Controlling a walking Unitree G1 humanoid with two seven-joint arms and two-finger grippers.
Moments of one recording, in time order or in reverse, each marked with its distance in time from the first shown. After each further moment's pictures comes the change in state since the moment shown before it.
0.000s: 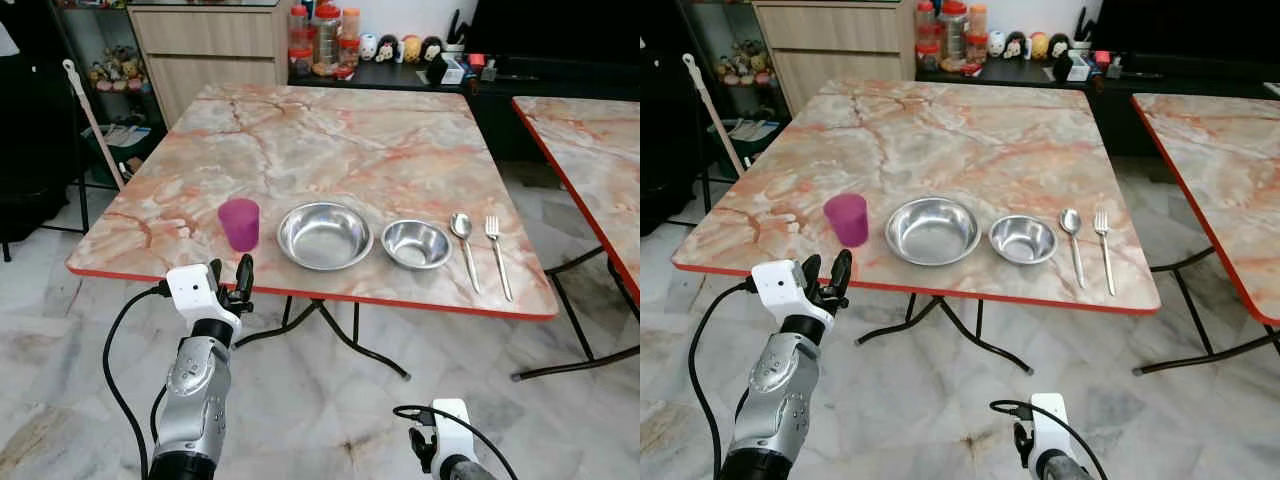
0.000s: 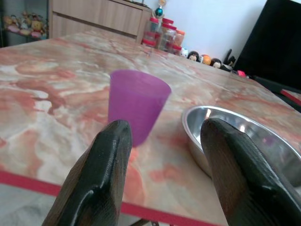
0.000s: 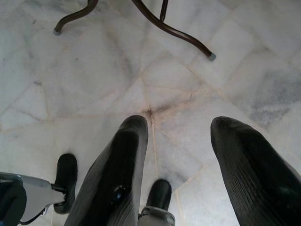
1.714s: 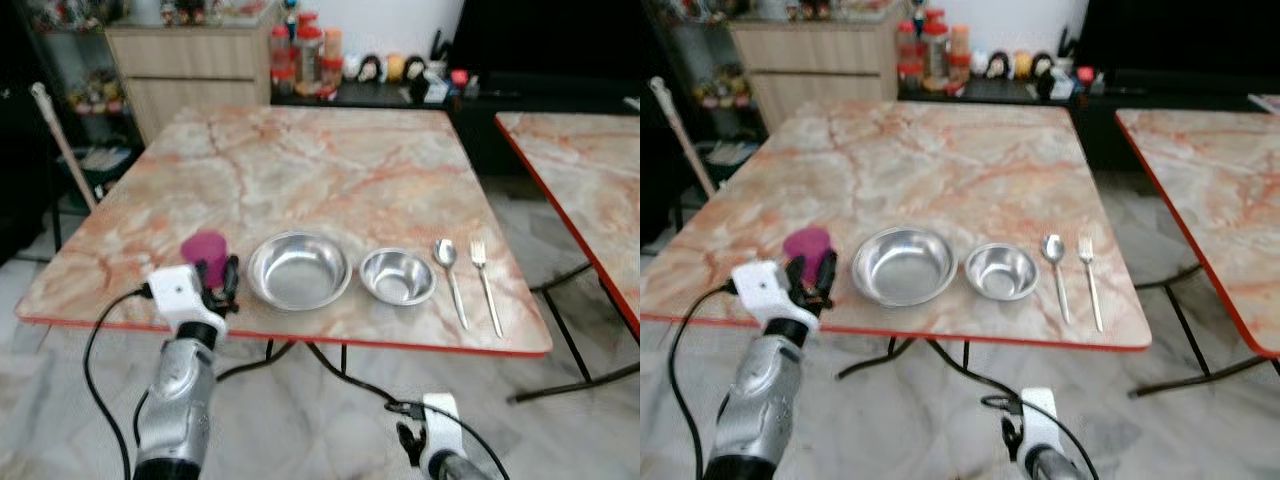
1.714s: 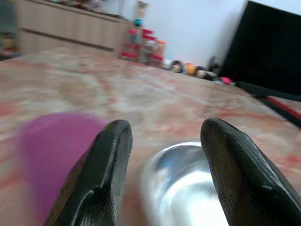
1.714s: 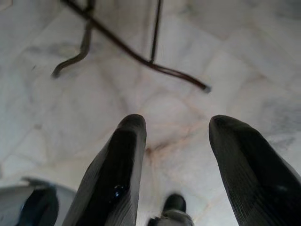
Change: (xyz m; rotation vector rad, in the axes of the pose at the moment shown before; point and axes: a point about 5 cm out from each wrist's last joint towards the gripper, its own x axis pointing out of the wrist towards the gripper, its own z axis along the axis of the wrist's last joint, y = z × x) left arm -0.003 0.007 0.008 0.010 -0.020 -0.004; right arm 0.002 0.009 0.007 0.021 -0.035 0.043
